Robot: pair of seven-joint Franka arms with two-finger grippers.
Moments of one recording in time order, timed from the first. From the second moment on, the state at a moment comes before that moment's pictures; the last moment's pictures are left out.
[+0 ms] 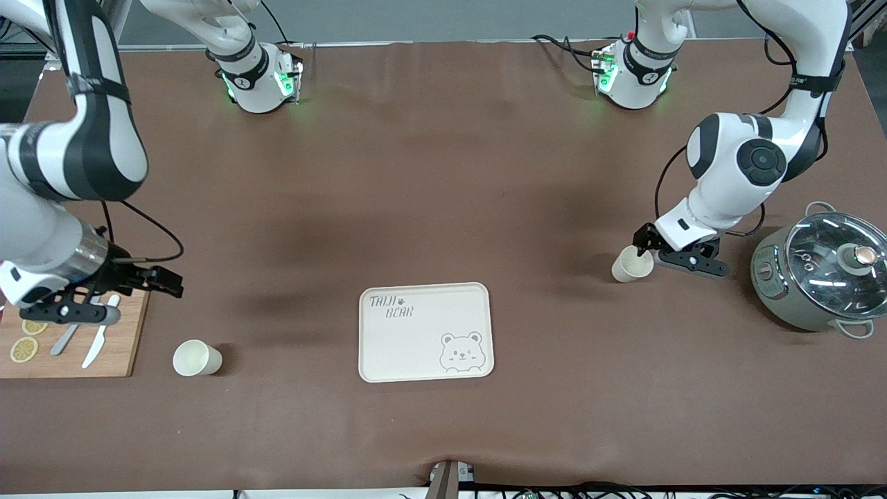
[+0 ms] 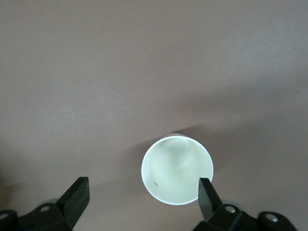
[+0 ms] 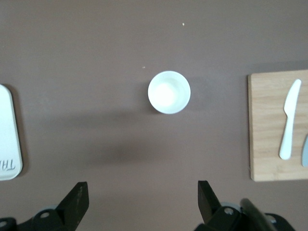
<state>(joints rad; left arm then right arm) -0.06 0.16 -0.07 -2.26 0.04 2.53 0.15 0.04 0.33 -0.03 -1.63 0.02 2.03 0.06</state>
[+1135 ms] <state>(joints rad) -0.04 0.25 -0.06 -2.37 0.04 2.79 0.18 0.05 0.72 -0.03 -1.51 0.02 2.43 -0.02</state>
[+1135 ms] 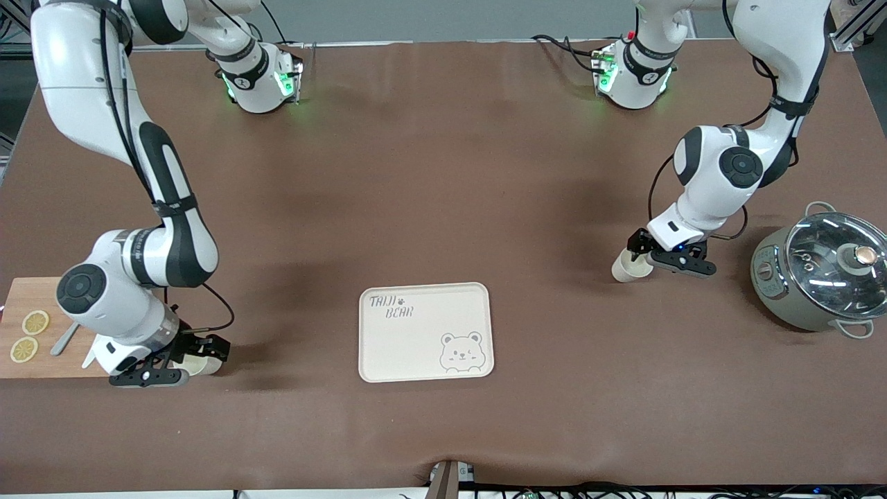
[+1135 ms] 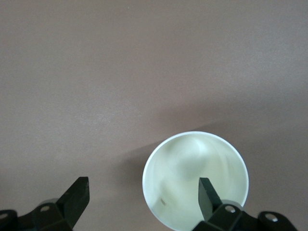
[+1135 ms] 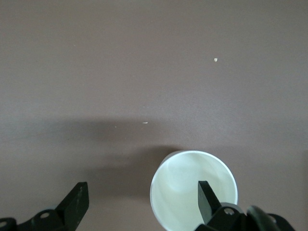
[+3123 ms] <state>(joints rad) -0.22 0.40 -0.18 -1.89 0.03 2.46 -0.33 0.13 0.77 -0.03 -1.41 0.02 2.36 0.04</state>
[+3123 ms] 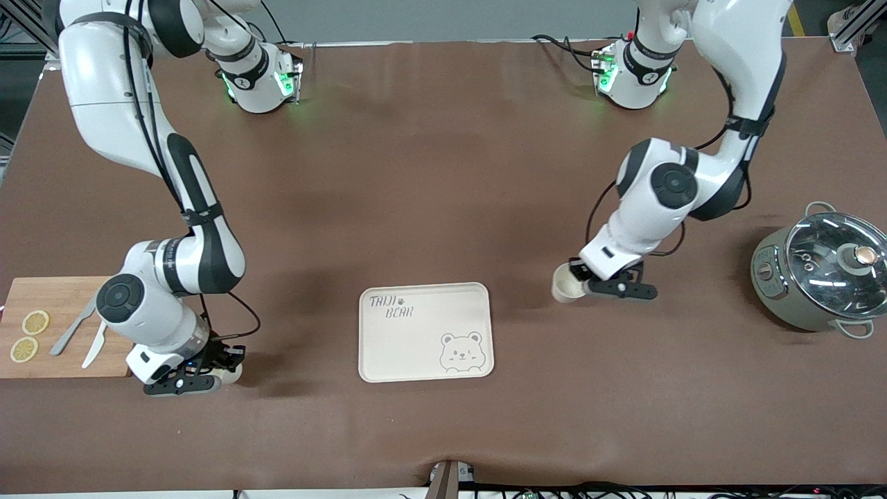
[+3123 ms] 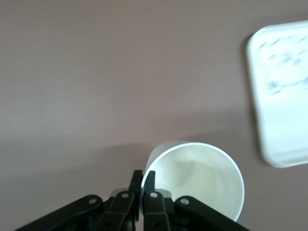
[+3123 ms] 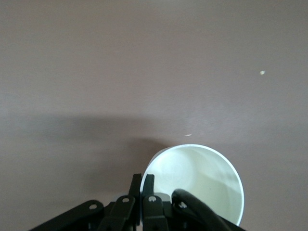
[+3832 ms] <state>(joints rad) -0.46 0.77 -0.16 -1.36 0.03 2.39 -0.69 0.34 0.77 -0.03 -1.28 0.02 2.26 0.32</state>
